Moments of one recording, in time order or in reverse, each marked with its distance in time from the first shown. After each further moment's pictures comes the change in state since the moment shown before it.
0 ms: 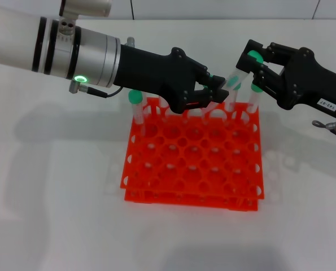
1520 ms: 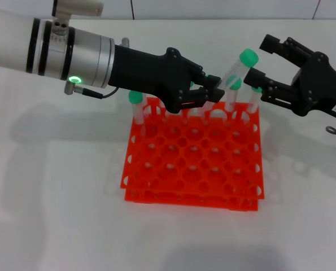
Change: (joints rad) left arm 0.013 0.009 0.000 0.000 -0.012 0.009 -0.007; right arm -0.041 -0.004 0.012 -0.040 -0.015 -0.044 0.005
